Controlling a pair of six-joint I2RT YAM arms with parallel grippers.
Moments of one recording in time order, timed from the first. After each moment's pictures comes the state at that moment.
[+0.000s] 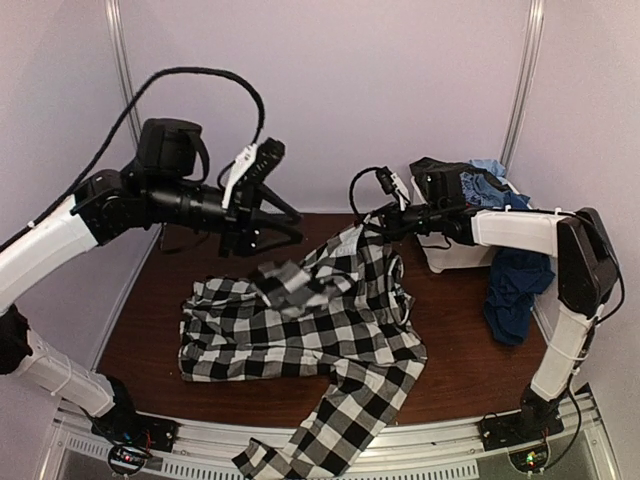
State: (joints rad) left arm -0.87 1.31 1.48 -0.54 0.57 0.26; right arm 0.42 1.81 1.30 0.11 -0.70 0.03
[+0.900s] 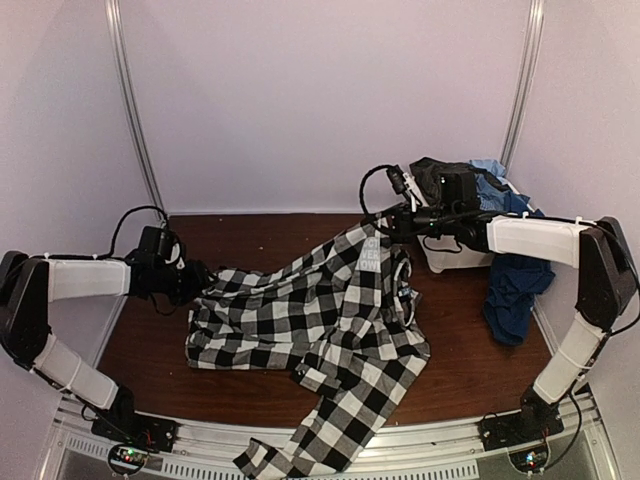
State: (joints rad) left arm -0.23 1.43 0.72 -0.10 0.22 -0.69; right arm 0.42 1.67 1.18 0.15 -0.74 0.09
